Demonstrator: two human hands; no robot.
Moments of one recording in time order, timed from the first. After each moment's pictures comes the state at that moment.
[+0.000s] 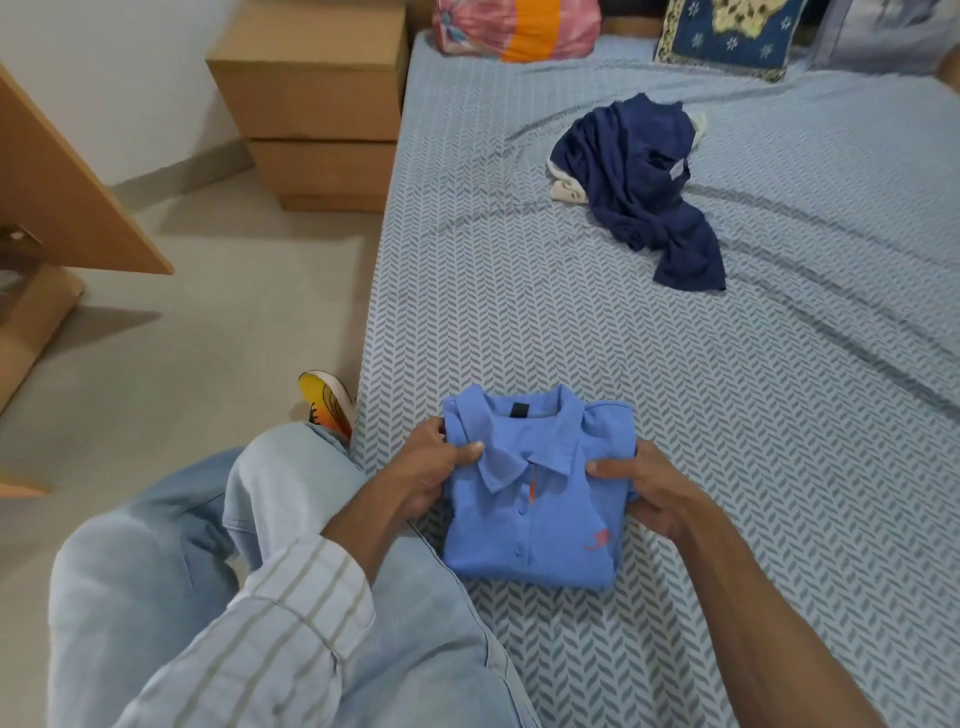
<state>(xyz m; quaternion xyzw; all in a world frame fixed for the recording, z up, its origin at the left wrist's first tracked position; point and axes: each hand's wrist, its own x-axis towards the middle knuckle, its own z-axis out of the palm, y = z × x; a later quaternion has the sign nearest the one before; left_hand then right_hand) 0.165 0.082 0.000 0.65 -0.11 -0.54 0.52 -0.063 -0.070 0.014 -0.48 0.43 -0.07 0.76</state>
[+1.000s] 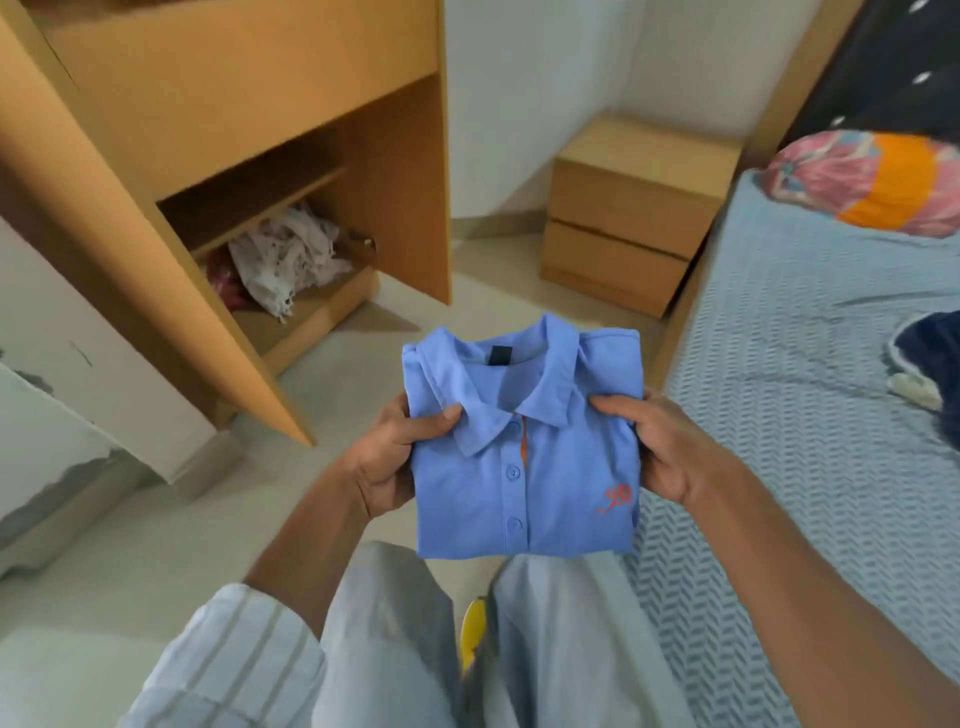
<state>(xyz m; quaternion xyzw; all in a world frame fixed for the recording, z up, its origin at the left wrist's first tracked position) 0.416 0.320 0.128 0.51 -0.04 -0.39 0.77 0.327 0.065 0.138 -0.54 0.26 0.03 0.80</state>
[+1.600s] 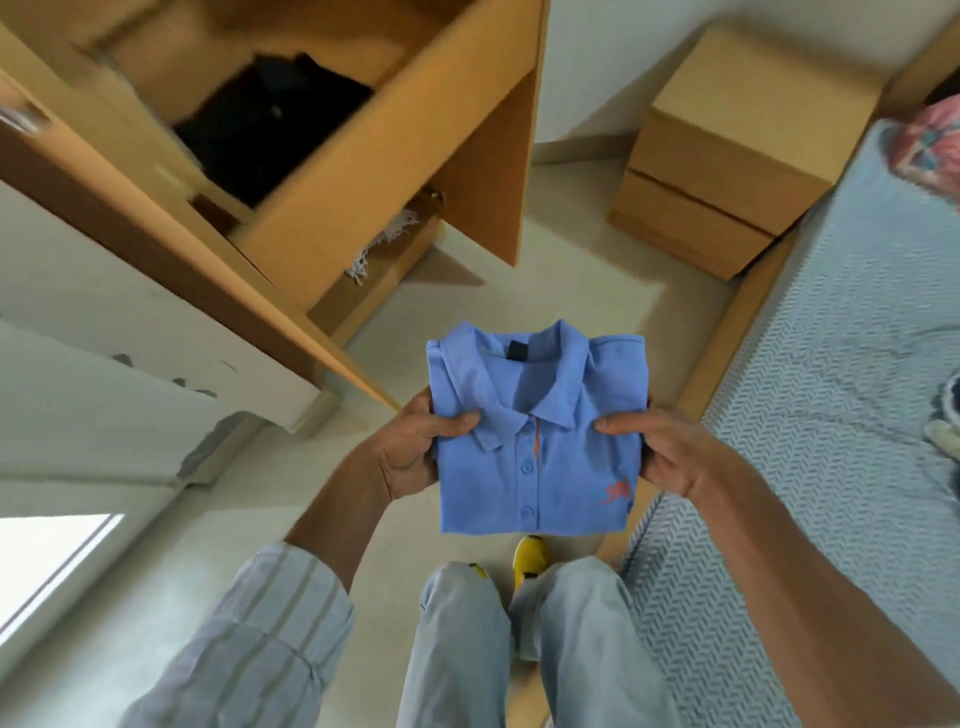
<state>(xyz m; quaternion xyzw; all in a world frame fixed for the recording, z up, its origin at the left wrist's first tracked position) 0.541 0.375 0.301 0.50 0.11 -0.45 0.73 0.464 0.109 0.306 -0.50 0.33 0.20 0.78</state>
